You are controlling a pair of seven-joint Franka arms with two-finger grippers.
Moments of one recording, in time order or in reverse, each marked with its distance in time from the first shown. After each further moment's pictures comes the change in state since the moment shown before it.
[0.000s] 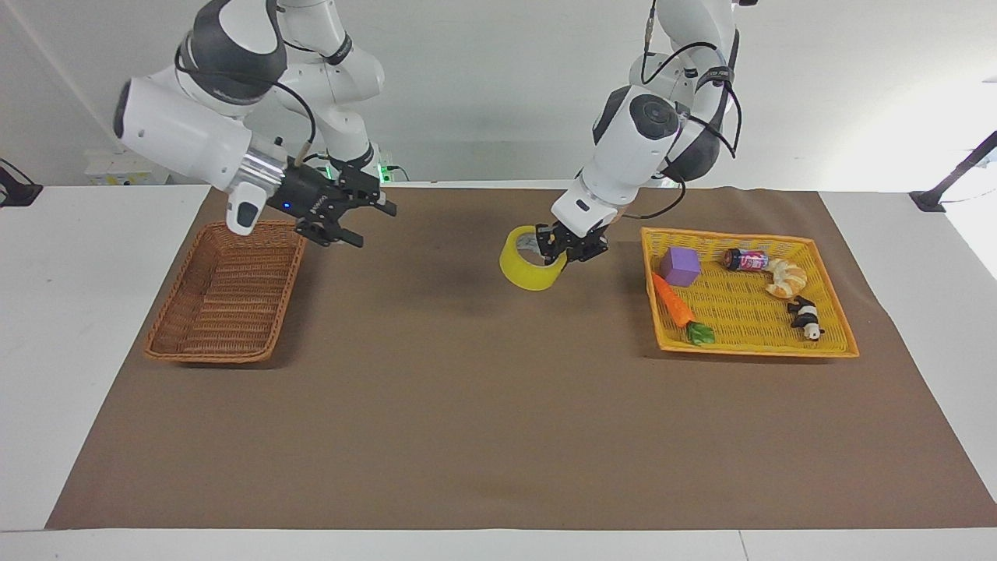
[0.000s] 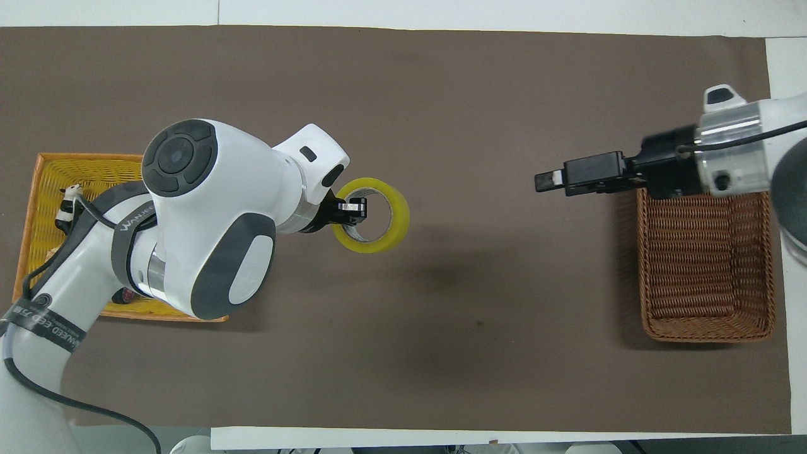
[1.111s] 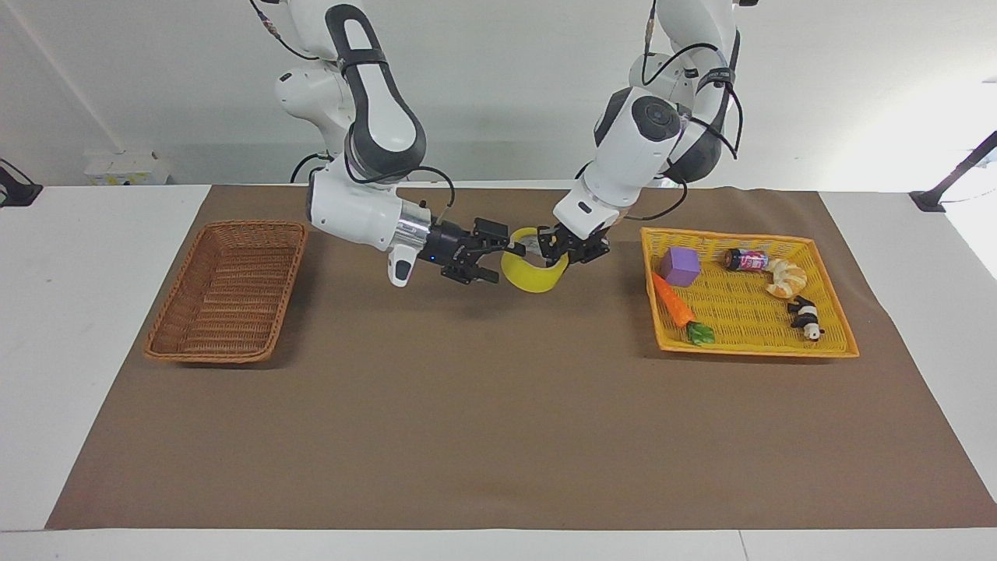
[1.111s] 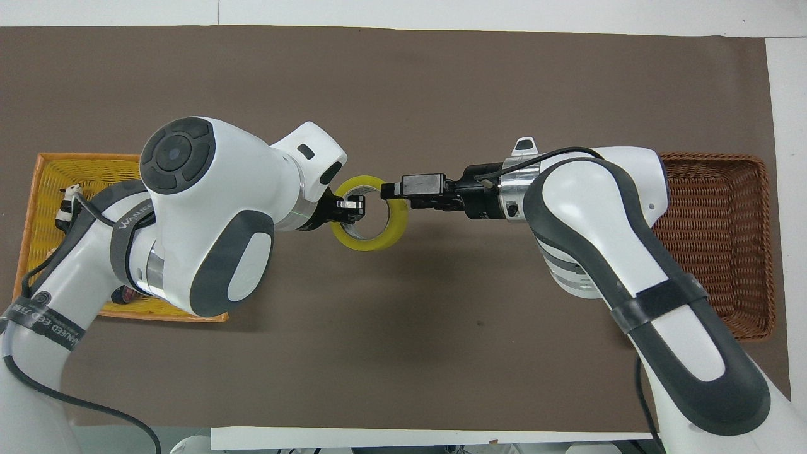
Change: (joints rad) left arm 0.002 0.004 0.005 0.000 0.000 0.002 0.000; right arm 0.280 0.152 -0.001 -0.077 0.409 0.284 -0.135
